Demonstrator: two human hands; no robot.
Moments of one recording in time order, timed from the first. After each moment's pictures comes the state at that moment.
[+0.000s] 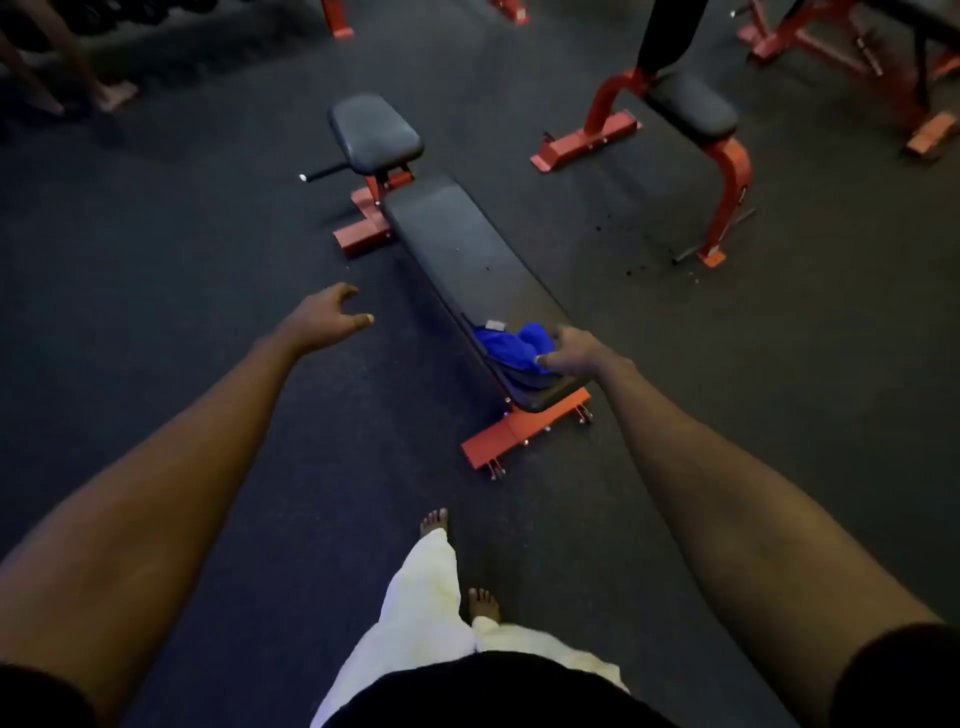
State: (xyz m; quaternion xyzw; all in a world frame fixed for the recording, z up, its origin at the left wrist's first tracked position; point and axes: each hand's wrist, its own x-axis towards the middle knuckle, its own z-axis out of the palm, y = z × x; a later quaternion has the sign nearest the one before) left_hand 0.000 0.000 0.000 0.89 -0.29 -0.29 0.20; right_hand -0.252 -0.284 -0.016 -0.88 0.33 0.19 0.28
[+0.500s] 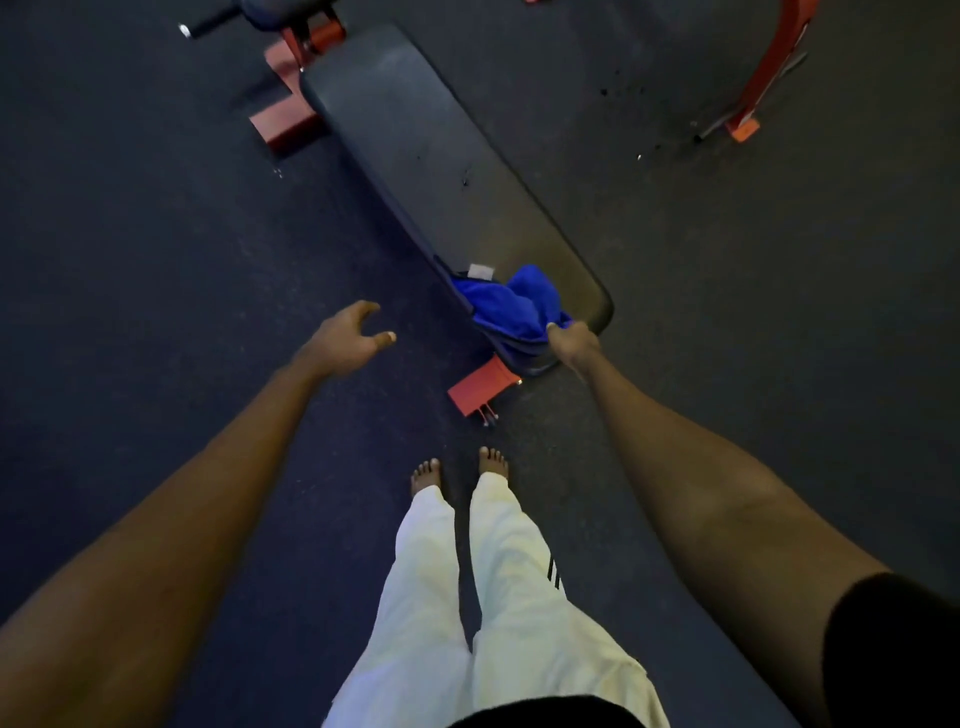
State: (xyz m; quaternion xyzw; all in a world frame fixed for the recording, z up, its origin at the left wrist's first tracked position) left_hand 0.028 -0.105 -0.166 0.84 -0.24 -0.45 0.18; right_hand -0.195 -0.363 -0.239 -0.63 0.63 0.16 0.42
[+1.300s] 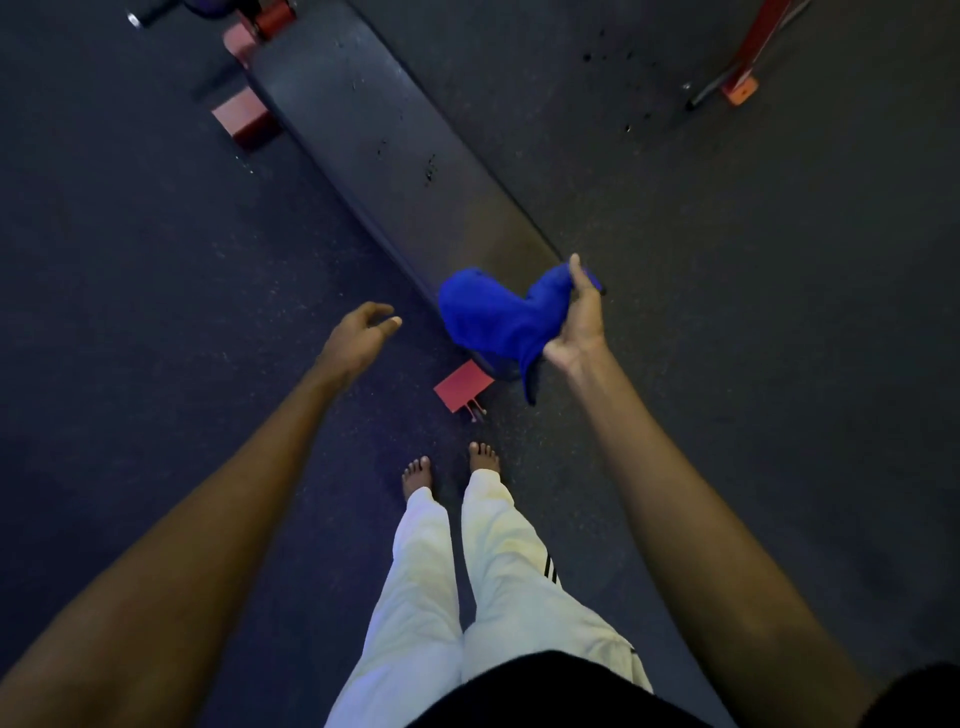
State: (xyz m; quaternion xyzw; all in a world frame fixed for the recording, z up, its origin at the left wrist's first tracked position) left_hand -0.004 -0.186 -0.197 0.83 -0.14 -0.45 0.29; right_hand -0.186 -0.393 -0.160 -0.19 0.55 -0.17 0.79
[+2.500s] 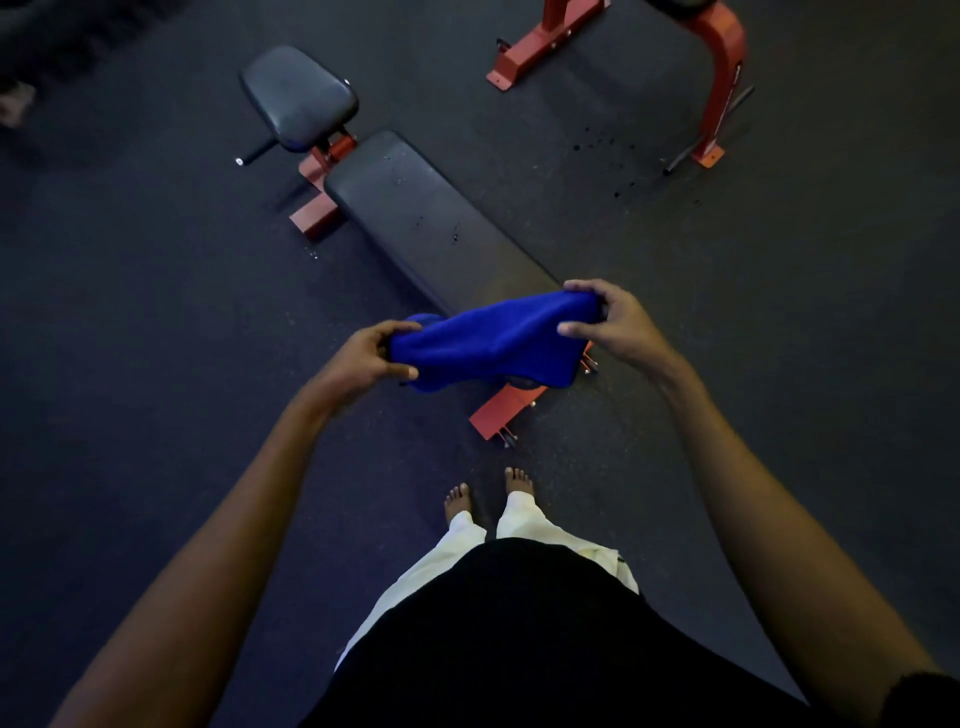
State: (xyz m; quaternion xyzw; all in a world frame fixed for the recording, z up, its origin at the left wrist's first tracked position) left_hand -0.040 -0.103 -0.020 0.74 -0.24 -0.49 0.39; right_hand -0.292 -0.362 -0.010 -0.75 0.38 -0.04 0.53
